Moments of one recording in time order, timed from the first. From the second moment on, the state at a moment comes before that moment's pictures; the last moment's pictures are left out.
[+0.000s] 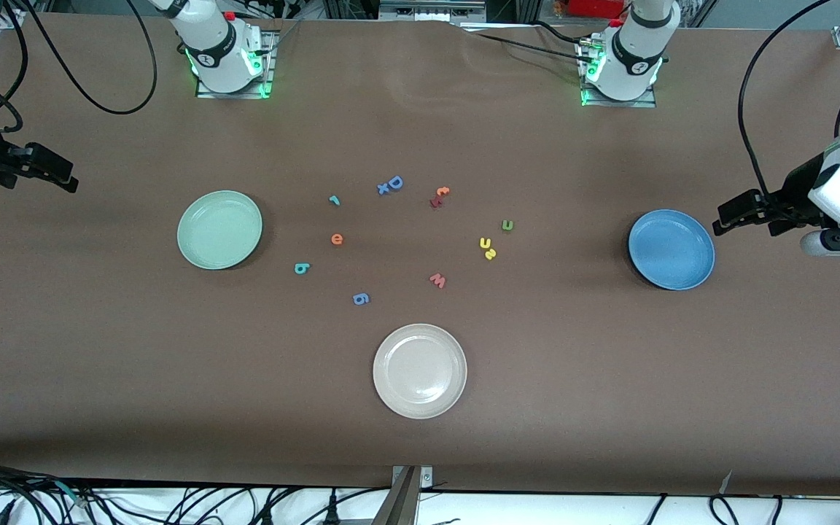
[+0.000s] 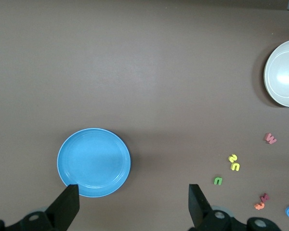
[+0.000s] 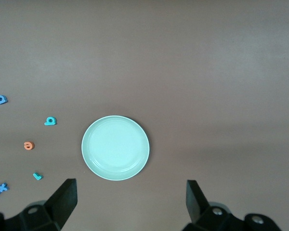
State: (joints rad) left arm 0.29 0.12 -0.31 -1.61 -0.08 1.72 -0.07; right arm 0.00 -0.02 -0.05 -1.70 -0.01 1.67 0.01
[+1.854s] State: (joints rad) left arm 0.08 0.12 -0.10 -1.61 -0.07 1.73 -0.07; right arm 0.00 -0.02 -0.05 -1.70 -0.01 1.67 0.01
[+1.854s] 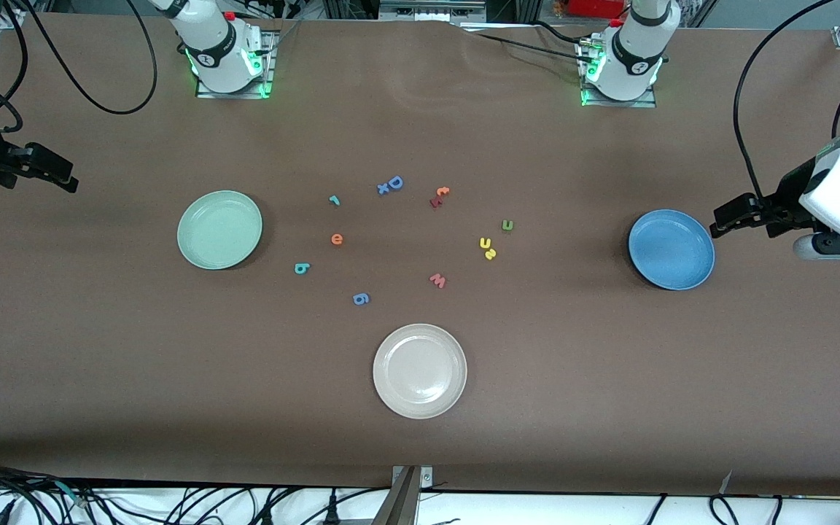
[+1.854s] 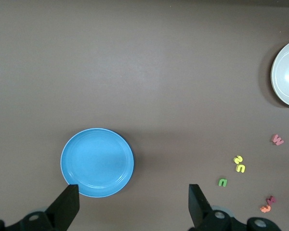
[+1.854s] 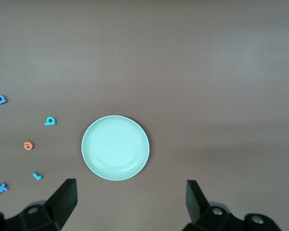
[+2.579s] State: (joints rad) left arm 0.08 0.12 -0.10 -1.61 -0.07 1.73 -0.07; right arm 0.00 -0.02 -0.05 -1.70 -0.01 1.67 0.01
